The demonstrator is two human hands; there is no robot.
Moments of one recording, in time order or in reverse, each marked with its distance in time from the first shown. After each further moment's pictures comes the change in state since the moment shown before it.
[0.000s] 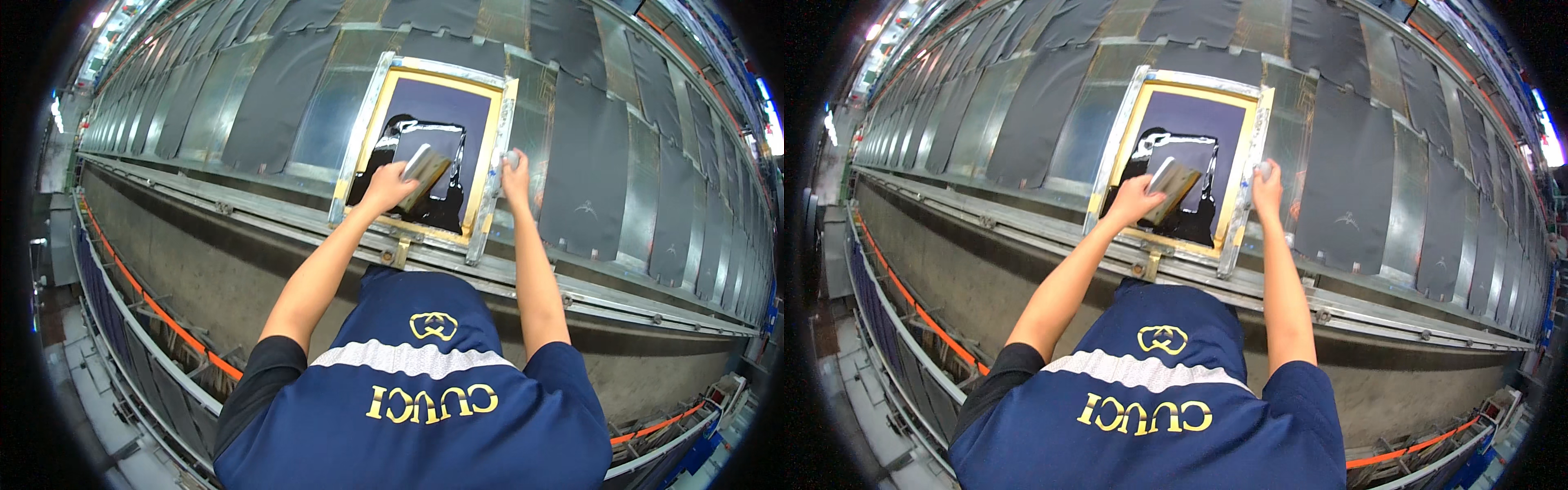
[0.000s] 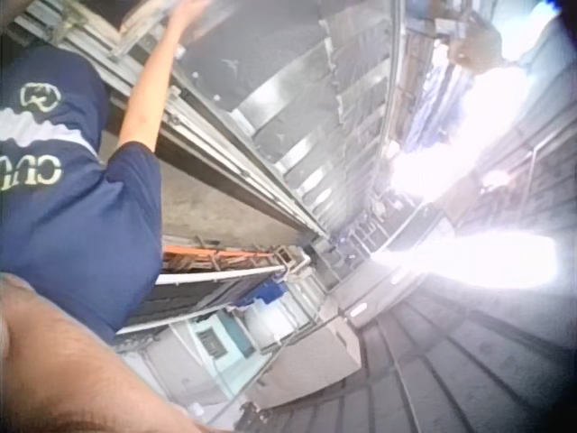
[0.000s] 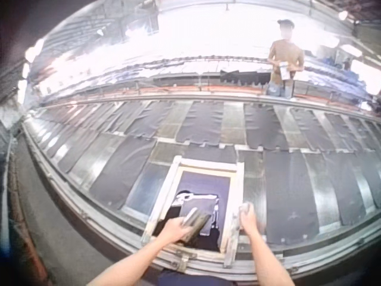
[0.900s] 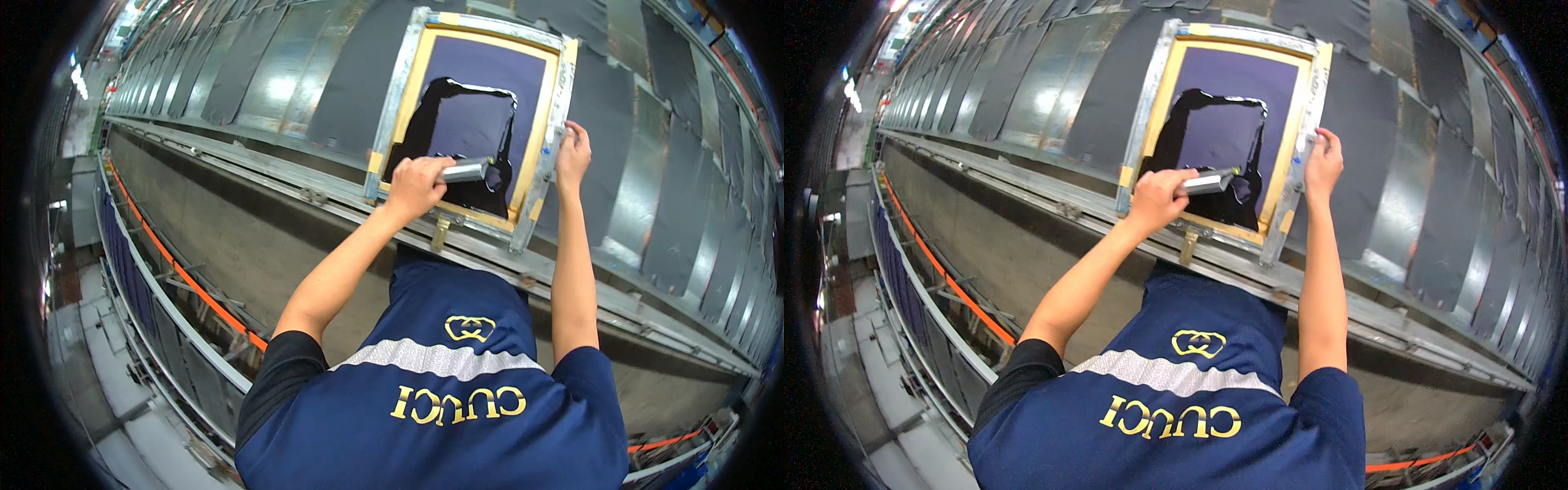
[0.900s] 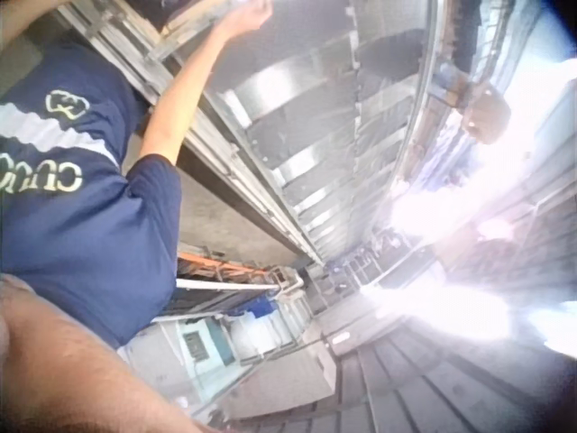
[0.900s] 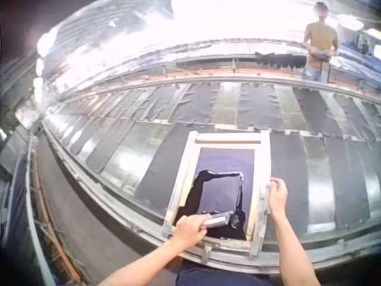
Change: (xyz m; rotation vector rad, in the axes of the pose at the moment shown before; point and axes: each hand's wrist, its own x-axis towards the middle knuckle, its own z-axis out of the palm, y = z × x) left_hand -0.068 -0.193 -0.201 0.224 0.192 0.224; right_hand -0.051 -0.215 0.230 0.121 0.115 -0.034
